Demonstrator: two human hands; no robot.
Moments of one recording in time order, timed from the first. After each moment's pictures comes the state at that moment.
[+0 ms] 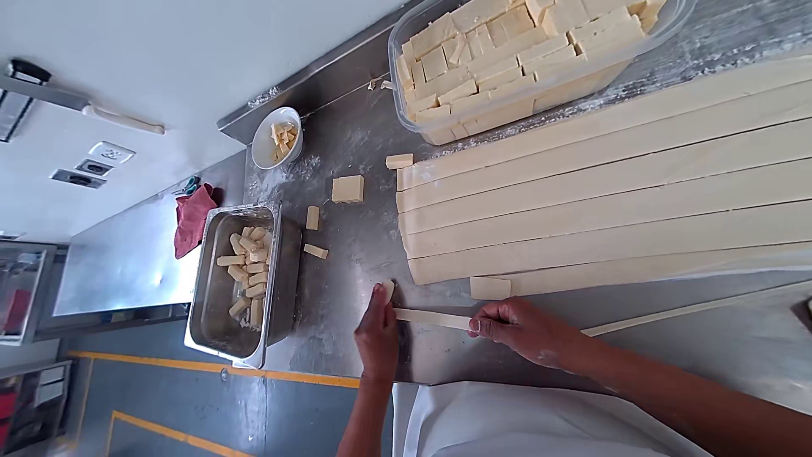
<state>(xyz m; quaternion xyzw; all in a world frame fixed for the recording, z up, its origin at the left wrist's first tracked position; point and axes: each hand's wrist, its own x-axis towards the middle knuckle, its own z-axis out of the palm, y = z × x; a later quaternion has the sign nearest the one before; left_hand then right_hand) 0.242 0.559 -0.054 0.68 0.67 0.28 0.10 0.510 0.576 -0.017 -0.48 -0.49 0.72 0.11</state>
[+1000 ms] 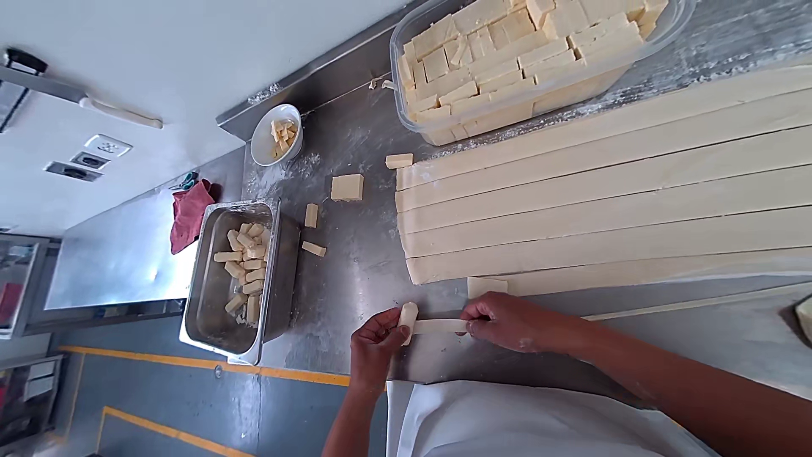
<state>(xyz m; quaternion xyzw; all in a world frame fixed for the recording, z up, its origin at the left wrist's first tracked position) 0.248 0.546 -0.005 0.38 0.66 0.37 0.53 0.502 0.604 -0.004 -0.42 -0.59 0.69 -0.01</state>
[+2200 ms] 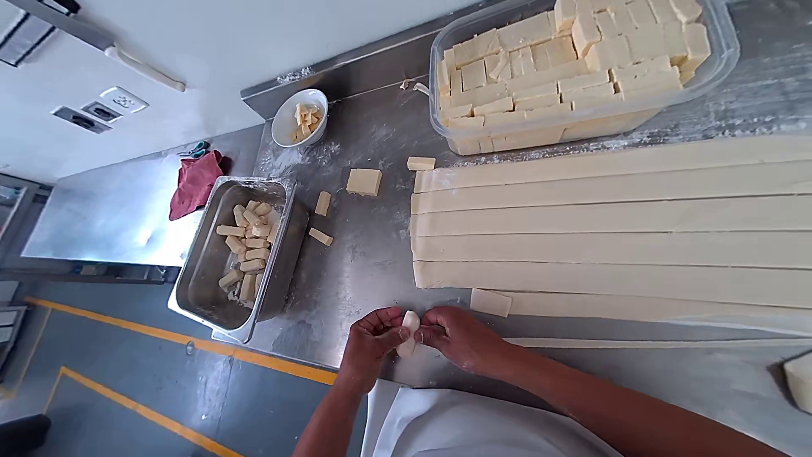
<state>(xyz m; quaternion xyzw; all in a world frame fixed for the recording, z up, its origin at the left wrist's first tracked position) 0.245 0.553 0.004 0.29 0.65 0.36 0.61 0.443 0.598 -0.010 -0.42 -0.62 0.66 0.05</state>
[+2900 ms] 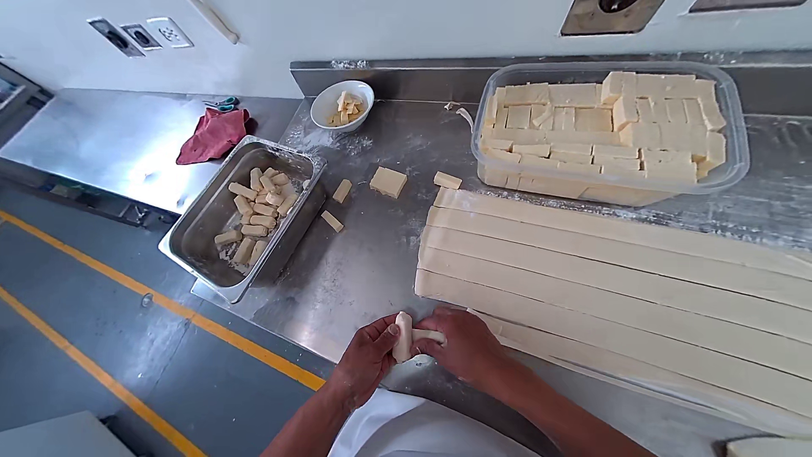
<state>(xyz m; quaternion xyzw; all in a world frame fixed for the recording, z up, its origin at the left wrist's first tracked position) 0.266 0.536 0.018 0.16 0.56 0.42 0.70 0.451 0.610 0.020 -0.41 -0.77 0.49 -0.02</state>
